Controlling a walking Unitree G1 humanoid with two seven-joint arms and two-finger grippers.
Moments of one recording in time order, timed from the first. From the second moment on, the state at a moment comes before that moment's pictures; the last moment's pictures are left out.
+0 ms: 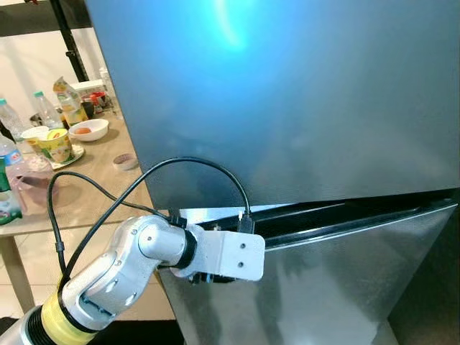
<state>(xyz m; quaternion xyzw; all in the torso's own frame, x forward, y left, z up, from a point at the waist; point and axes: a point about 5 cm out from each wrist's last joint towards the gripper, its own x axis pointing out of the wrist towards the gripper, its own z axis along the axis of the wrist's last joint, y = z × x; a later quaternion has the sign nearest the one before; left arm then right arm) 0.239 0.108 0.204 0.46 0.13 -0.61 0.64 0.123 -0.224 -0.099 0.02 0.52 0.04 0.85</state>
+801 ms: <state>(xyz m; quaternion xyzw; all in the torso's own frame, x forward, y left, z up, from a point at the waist) 0.225 0.088 0.280 0.19 -0.16 -0.70 0.67 0.124 -0.223 -0.099 0.02 0.52 0.04 0.85</state>
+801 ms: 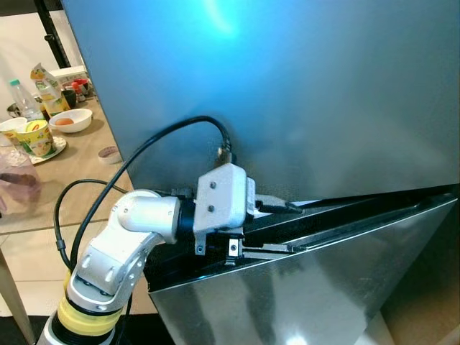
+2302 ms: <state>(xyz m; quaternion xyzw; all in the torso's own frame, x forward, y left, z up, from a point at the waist) 0.209 0.318 0.221 -0.20 -0.29 -0.30 0.89 0.119 -0.223 -0.100 0.02 0.53 0.04 0.85</state>
